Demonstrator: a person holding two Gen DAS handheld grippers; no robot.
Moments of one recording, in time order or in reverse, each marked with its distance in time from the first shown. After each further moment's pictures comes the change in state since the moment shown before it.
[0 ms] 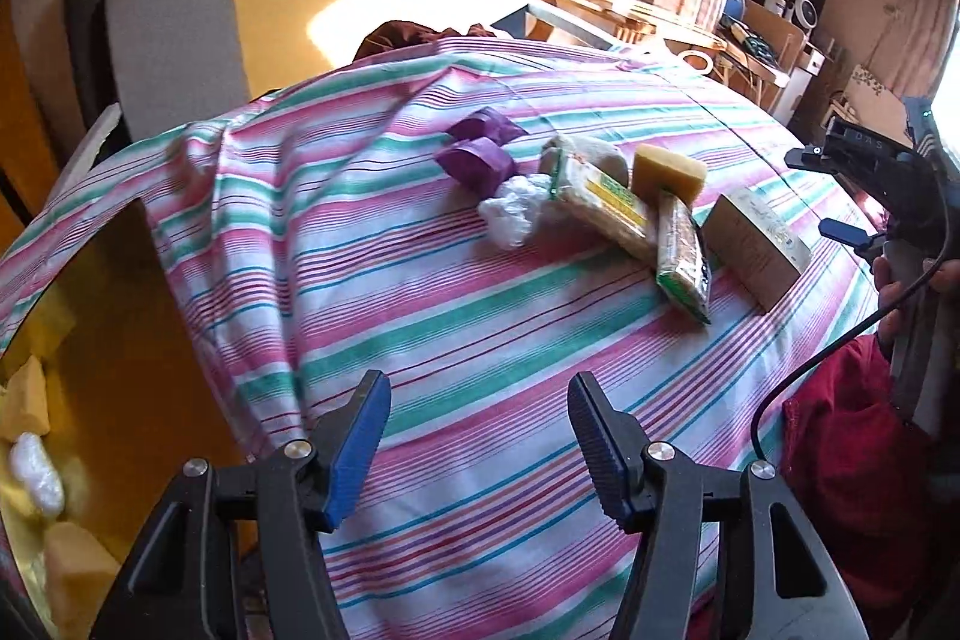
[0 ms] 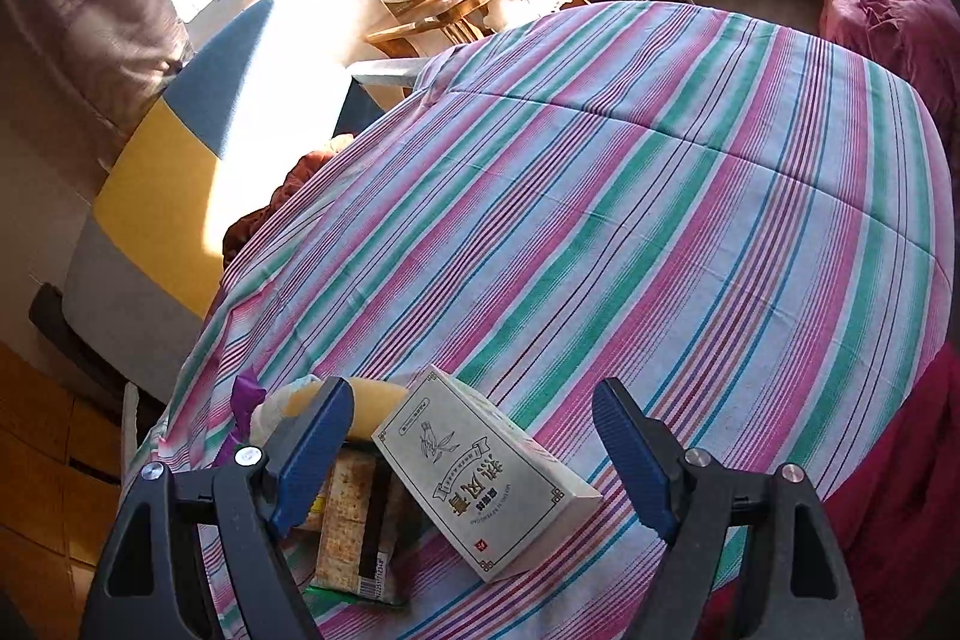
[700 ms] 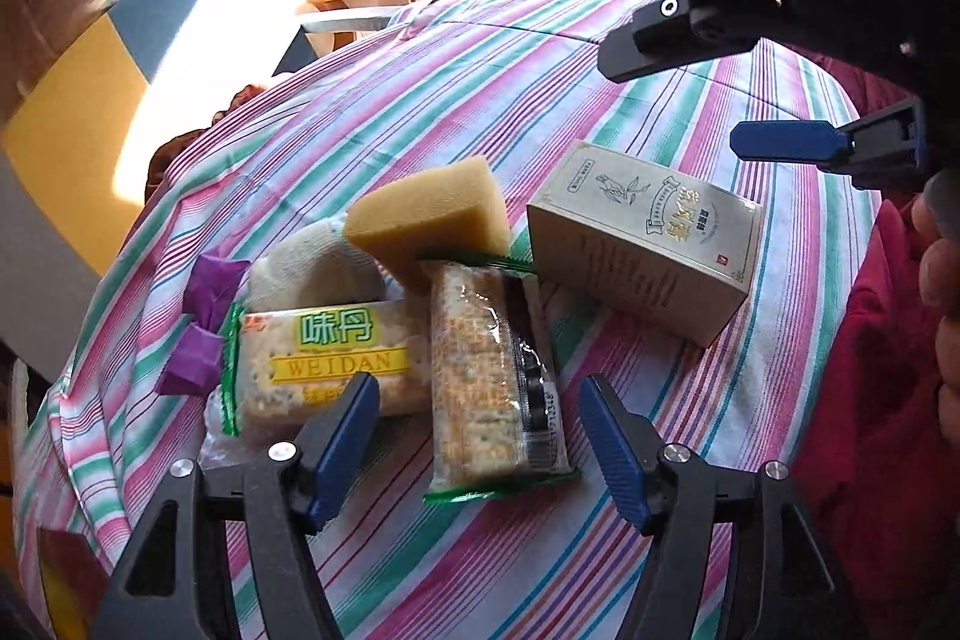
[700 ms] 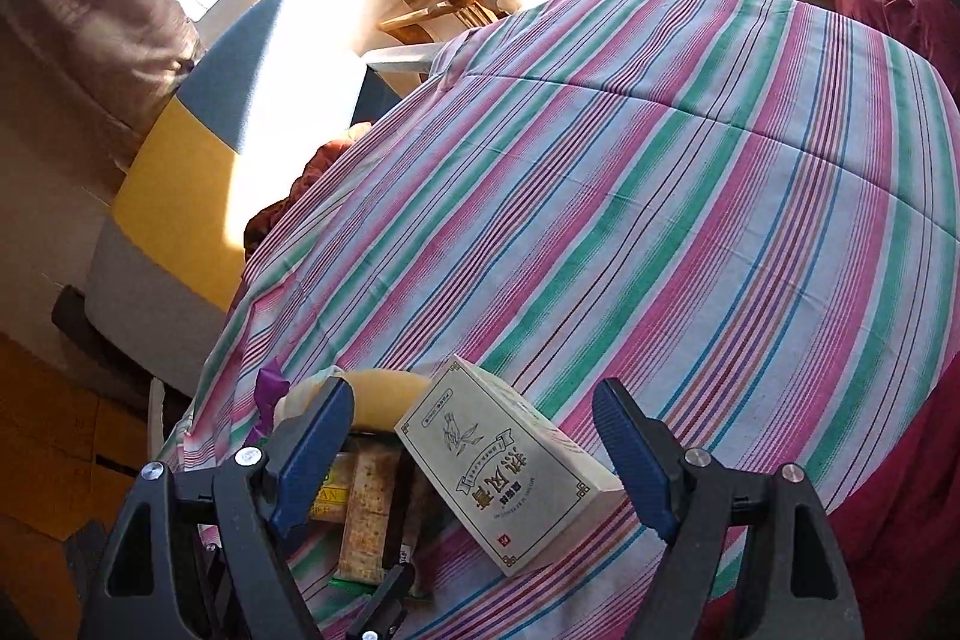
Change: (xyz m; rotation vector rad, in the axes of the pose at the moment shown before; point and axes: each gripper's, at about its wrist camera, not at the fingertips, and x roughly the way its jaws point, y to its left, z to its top) left arm 0.097 -0.154 0.067 0.519 0.046 -0.064; right arm 0.004 -0.001 0.001 0.020 0.039 0.065
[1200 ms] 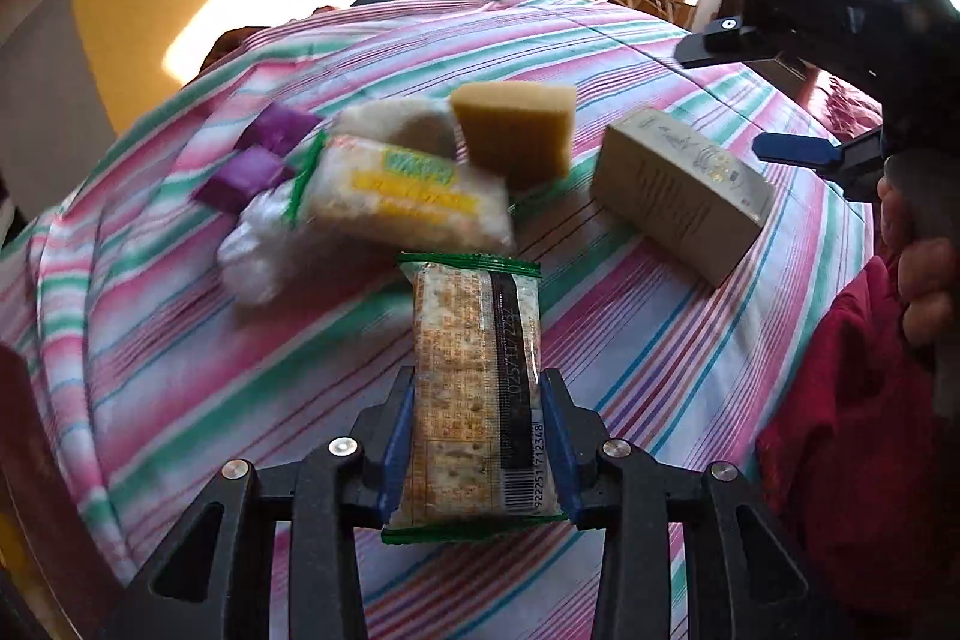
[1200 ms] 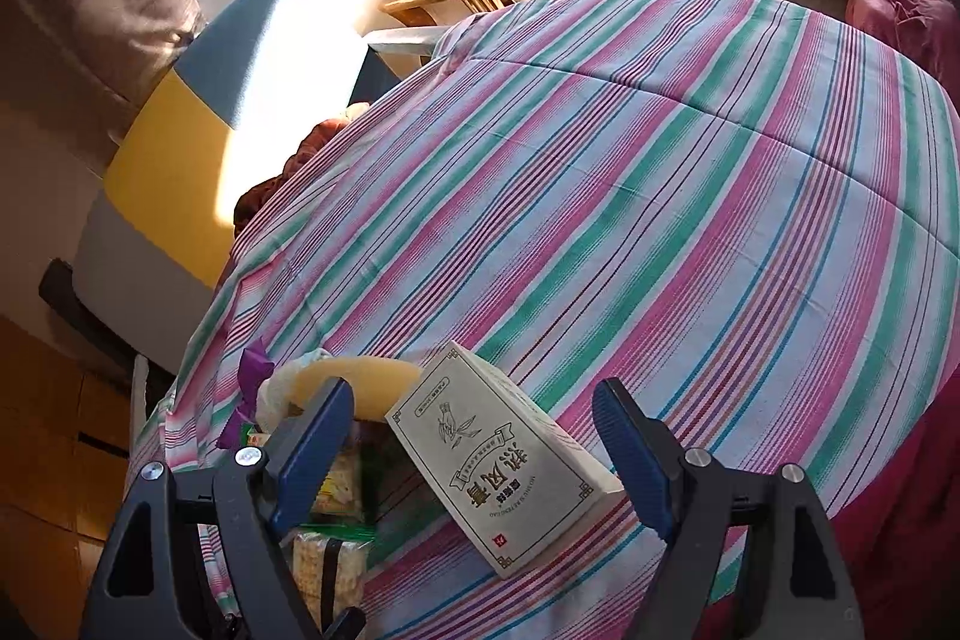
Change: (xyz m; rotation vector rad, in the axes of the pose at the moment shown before) left arm -0.030 0.035 -0.085 -0.335 -0.006 -0.046; right arm 0.009 0.008 -0.002 -0.060 0.030 -0.039
